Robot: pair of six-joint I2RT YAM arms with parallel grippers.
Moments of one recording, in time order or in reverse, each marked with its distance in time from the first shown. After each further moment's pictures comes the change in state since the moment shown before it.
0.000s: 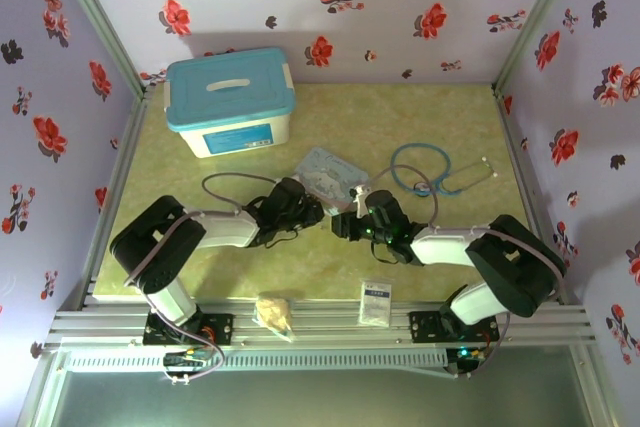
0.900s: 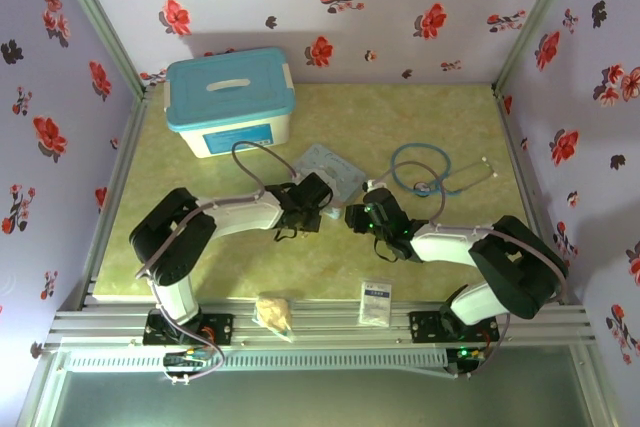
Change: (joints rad) left arm -0.093 0.101 0.322 -0.665 -0.281 0.333; right arm -0.005 -0.012 0.035 -0.133 0.274 0.066
